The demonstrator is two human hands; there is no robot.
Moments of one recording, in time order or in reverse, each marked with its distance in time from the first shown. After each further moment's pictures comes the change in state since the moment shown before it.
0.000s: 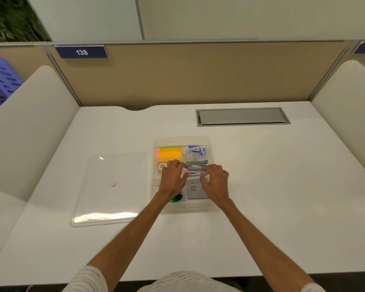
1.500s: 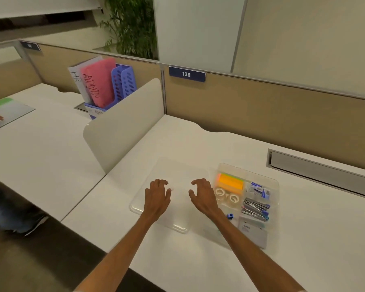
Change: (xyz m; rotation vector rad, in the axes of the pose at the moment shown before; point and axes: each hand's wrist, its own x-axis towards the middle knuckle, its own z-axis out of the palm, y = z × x) left_hand -0.109 -0.155 -0.096 0.084 0.288 -0.561; right_hand 0.023 -0.177 0.108 0.041 -0.435 -0.352
